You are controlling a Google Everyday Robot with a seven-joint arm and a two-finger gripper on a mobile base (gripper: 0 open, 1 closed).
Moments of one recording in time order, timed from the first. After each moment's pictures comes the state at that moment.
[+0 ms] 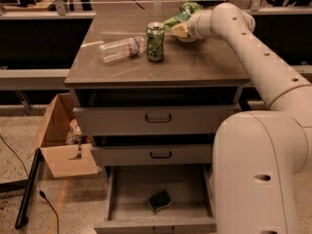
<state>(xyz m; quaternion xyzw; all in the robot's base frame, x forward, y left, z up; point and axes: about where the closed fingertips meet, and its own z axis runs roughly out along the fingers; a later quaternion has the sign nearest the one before) 0.933 -0.122 0.898 -0.30 0.76 0.05 0.57</state>
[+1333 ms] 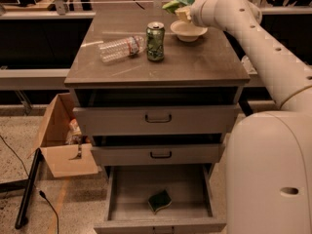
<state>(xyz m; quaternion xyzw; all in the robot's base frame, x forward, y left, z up) 0.922 -0.123 0.965 -0.32 0.71 0.00 0.63</state>
